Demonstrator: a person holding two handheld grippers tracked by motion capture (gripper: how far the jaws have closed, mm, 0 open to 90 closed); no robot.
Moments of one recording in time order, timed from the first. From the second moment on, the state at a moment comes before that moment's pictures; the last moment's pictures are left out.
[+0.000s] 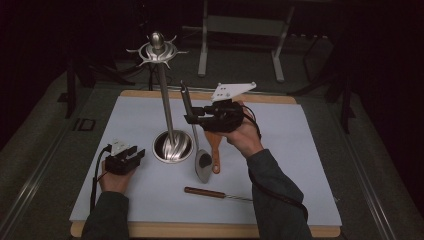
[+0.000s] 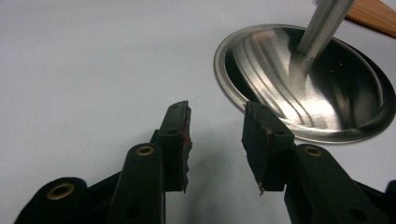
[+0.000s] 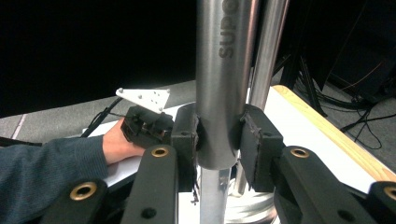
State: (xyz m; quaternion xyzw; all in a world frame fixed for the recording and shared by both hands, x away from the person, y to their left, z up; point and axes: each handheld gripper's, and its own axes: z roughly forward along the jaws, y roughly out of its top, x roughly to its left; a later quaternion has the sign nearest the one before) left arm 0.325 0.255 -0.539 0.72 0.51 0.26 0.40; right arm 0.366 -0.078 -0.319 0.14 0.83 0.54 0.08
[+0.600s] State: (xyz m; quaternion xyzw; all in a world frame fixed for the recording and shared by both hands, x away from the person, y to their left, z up) left arm 0.326 0.255 -0.539 0.72 0.51 0.26 0.40; right arm 0.370 -0.066 -0.300 0.15 0.82 0.55 0.08
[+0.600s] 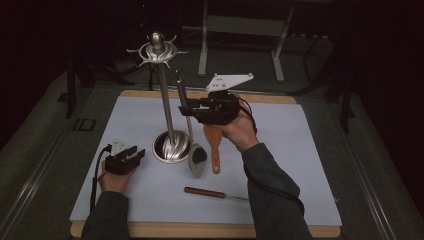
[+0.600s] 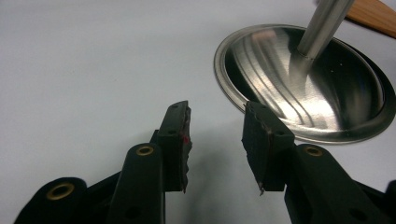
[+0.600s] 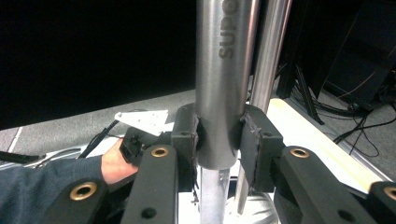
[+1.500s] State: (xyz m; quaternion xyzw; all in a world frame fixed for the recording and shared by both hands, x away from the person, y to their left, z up) left arm 0.326 0.255 -0.539 0.72 0.51 0.26 0.40; right arm 0.374 -0.044 -0.293 0.17 0.82 0.54 0.09
